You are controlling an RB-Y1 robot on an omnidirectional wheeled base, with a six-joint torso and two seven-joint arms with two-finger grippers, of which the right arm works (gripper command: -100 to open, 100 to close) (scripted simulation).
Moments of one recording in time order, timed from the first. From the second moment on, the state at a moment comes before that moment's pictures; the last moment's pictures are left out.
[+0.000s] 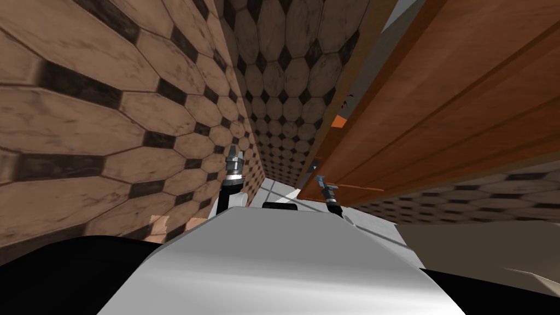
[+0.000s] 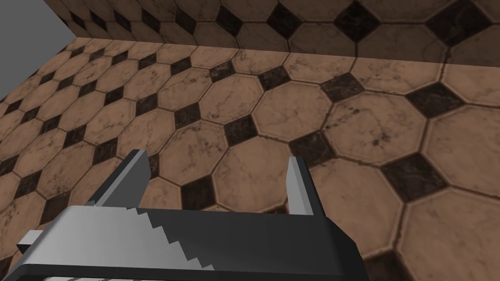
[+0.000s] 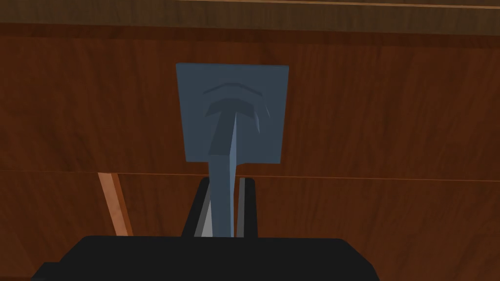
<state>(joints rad) 0.05 -0.32 -0.22 -0.62 0.19 -0.98 -0.43</state>
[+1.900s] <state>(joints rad) 0.18 -0.40 -0.22 -0.54 0.27 -1.24 -0.53</state>
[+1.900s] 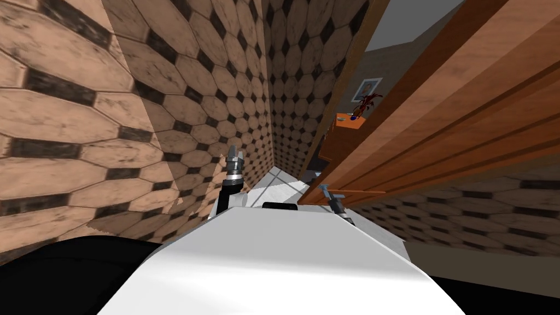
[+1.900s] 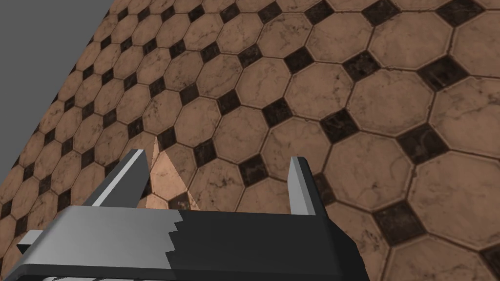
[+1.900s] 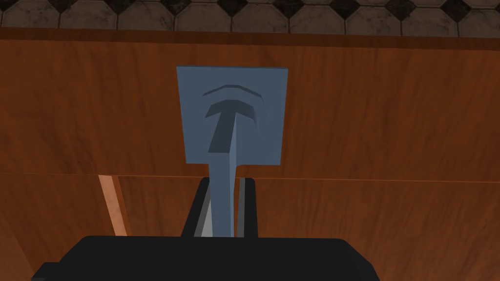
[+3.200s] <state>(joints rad) 0.14 -0.39 -0.11 -0.60 0.17 -1.14 -0.46</state>
